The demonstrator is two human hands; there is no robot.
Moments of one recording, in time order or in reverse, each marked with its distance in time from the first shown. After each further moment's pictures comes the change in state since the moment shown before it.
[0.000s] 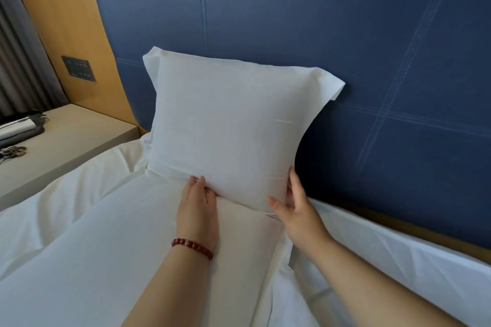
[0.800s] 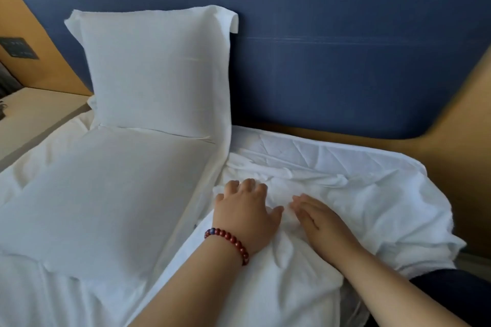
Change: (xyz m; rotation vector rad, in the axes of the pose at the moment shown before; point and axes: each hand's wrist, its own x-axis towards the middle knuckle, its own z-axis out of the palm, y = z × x) left_hand -0.242 0.020 0.110 1.372 -0.627 0.341; right_hand -0.244 0.055 -0.149 -0.649 -0.014 0.159
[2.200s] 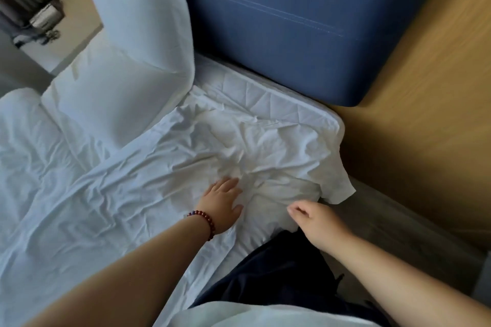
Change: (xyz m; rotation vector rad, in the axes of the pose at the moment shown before) left_hand -0.084 0.242 0.023 -0.067 -0.403 -0.262; right_hand -0.128 0.123 -0.281 0.140 -0.676 0.192
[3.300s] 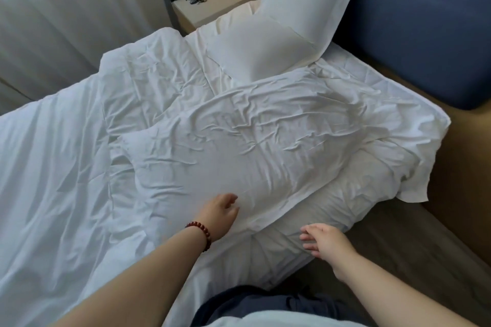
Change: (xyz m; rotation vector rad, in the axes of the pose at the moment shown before) left_hand -0.355 -0.138 0.130 -0.710 0.271 -0.497; right_hand -0.157 -0.053 0.285 0.379 -0.086 0.312
